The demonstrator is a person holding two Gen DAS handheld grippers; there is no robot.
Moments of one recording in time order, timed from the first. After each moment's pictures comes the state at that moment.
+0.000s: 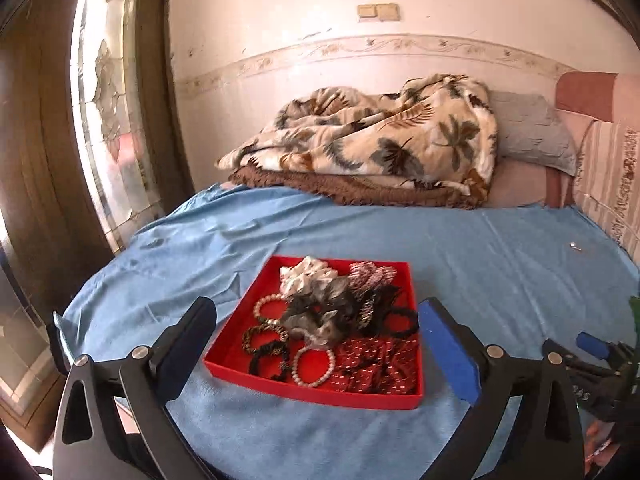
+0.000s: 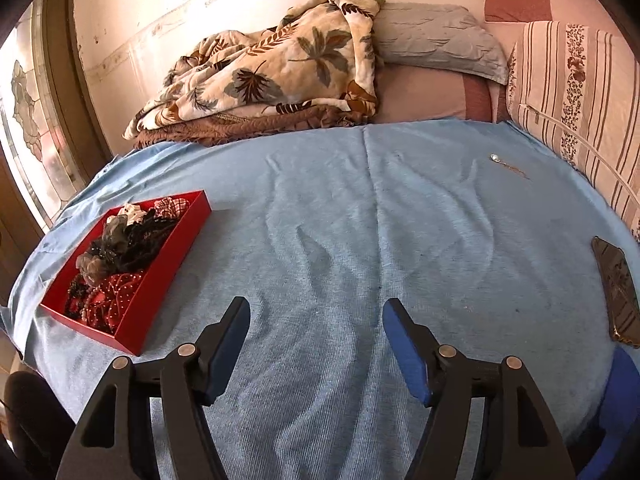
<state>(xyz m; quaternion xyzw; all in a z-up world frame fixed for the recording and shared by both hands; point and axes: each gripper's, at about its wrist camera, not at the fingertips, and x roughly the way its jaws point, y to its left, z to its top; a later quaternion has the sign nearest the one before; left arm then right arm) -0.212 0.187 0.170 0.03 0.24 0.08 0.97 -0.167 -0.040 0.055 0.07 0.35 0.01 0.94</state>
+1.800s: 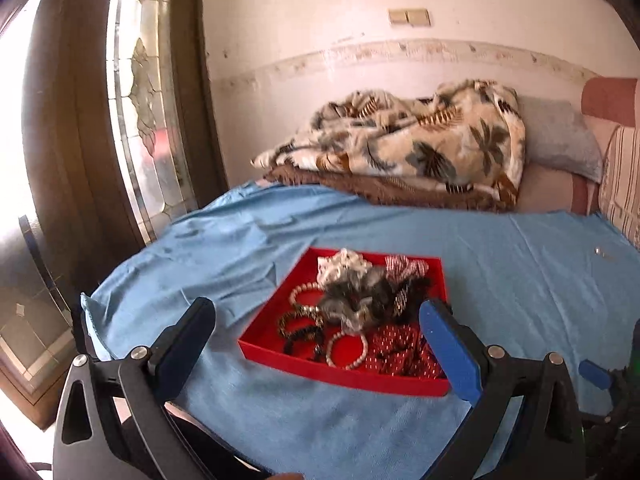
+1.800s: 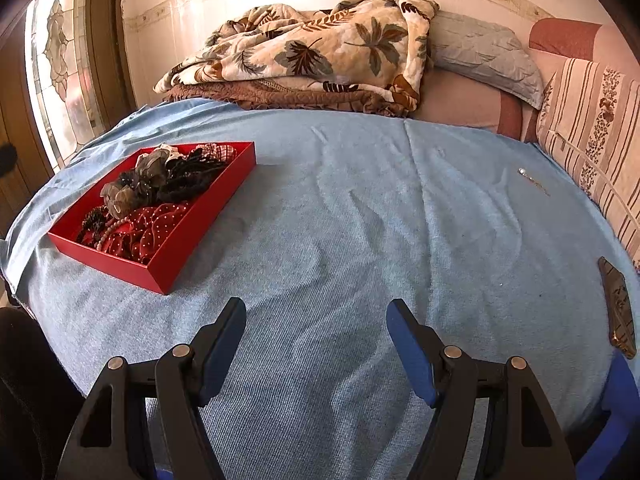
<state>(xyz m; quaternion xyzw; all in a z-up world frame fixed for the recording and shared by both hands) -0.241 0.201 0.164 0.02 0.22 0.15 0.96 -0.191 0.012 0.039 -0.02 0.36 0.04 0.93</state>
